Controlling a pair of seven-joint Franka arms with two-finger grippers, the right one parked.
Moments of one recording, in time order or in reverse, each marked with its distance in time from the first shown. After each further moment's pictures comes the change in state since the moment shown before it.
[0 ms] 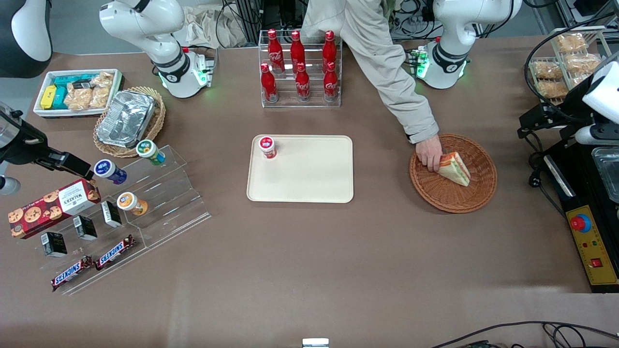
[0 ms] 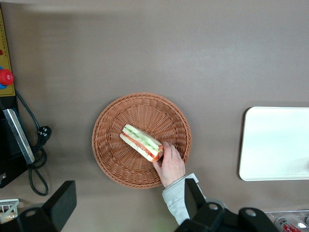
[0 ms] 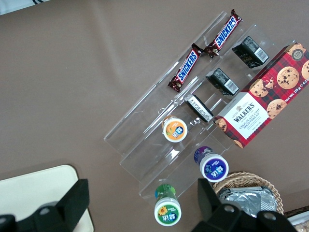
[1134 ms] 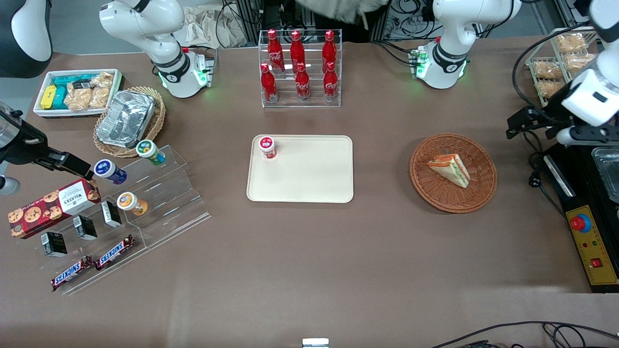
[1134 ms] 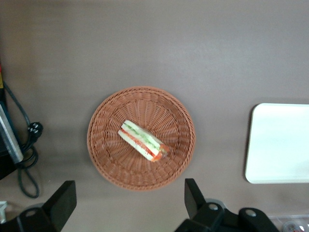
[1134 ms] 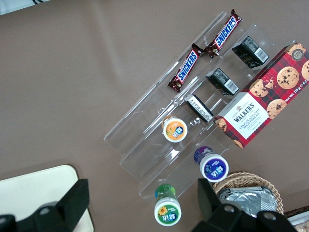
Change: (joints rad) arm 0.000 -0.139 0.000 -0.305 0.000 0.198 -0.001
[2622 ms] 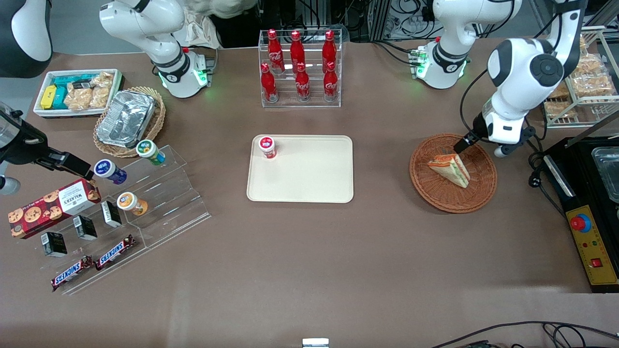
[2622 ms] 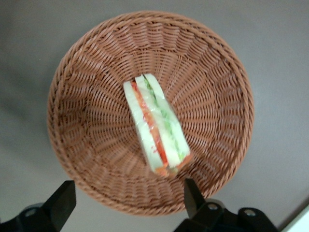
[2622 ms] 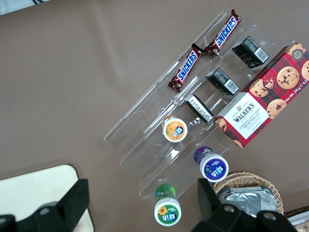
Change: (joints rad) arm -0.001 -0.015 -0.069 -0.622 0.027 0.594 -0.709
